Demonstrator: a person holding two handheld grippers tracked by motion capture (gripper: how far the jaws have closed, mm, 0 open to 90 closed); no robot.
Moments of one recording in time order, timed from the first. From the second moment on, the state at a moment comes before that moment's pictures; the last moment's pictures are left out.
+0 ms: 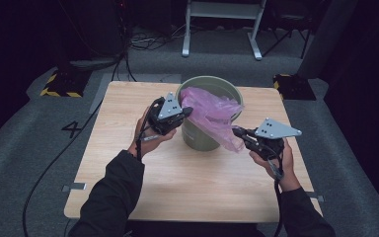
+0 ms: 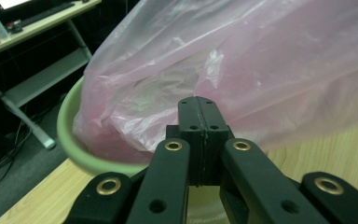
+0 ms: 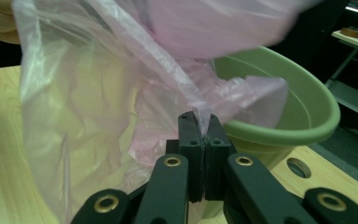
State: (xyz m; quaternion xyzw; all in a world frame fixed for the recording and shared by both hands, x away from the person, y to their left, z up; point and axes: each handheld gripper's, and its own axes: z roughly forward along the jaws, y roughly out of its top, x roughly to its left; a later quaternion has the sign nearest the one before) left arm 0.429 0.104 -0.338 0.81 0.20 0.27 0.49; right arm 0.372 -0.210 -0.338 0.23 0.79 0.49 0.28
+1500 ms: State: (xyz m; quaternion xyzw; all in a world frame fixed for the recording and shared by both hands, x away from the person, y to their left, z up) left arm 0.360 0.107 -0.361 0.79 0.22 0.20 0.53; right arm 0.357 -0.197 -0.340 0.19 0.80 0.48 0.30
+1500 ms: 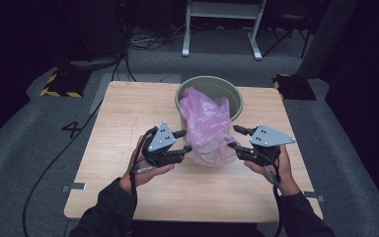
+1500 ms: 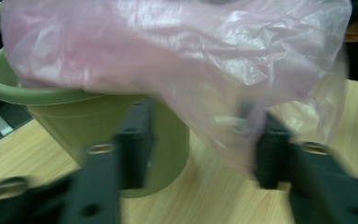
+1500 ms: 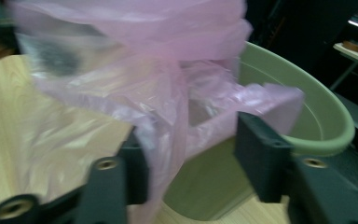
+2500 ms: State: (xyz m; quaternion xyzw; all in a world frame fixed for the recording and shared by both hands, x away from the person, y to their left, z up) left arm 0.397 0.134 -0.369 0.79 0.27 0.22 0.51; right arm 0.369 -0.209 -0.336 0.23 0.77 0.52 0.31
